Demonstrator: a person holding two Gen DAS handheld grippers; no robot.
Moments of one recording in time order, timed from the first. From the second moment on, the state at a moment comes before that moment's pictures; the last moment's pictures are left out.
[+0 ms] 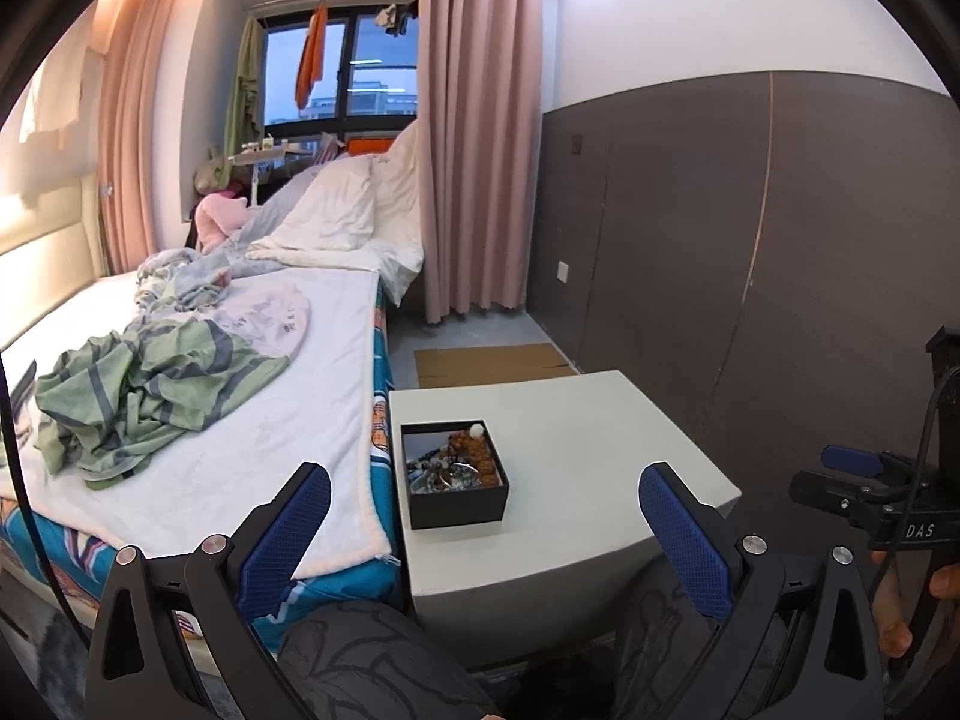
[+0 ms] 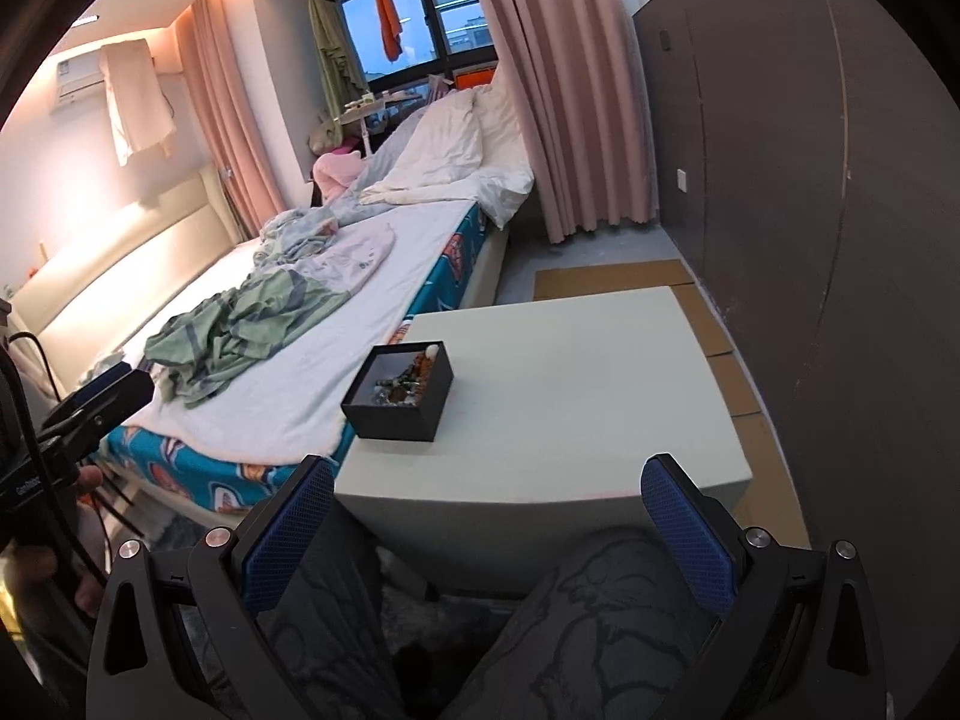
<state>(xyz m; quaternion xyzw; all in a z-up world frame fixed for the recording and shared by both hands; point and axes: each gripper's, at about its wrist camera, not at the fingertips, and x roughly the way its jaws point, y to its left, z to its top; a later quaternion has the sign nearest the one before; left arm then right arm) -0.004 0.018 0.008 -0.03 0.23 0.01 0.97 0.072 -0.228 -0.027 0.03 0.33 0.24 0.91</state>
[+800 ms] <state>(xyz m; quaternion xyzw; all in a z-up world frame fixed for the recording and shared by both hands) -0.009 0.020 0.007 -0.04 0.23 0.02 0.97 0.071 -0.226 -0.029 0.03 0.33 0.21 0.92</state>
